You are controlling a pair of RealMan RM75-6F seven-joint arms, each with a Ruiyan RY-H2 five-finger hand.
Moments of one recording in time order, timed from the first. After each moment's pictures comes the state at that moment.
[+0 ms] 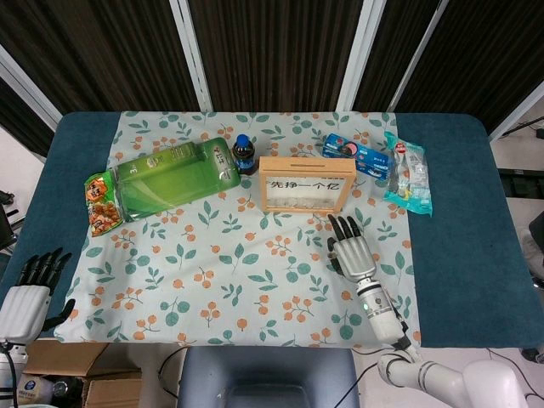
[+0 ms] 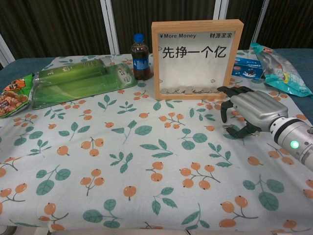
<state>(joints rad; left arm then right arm) -0.14 -1.19 -0.02 -1.43 1.52 1.43 -0.03 0.57 -1.90 0.15 -0.90 -1.34 1.10 -0.28</state>
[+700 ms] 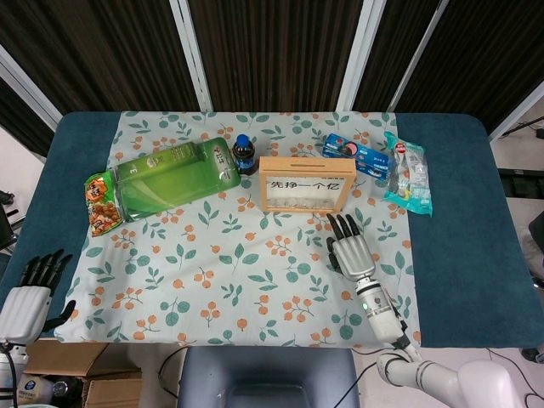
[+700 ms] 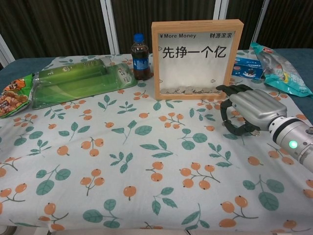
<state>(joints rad) -0.14 -1.20 -0.01 -1.43 1.52 1.42 -0.04 0.57 -1.92 0.15 -0.85 -1.37 1.12 -0.25</state>
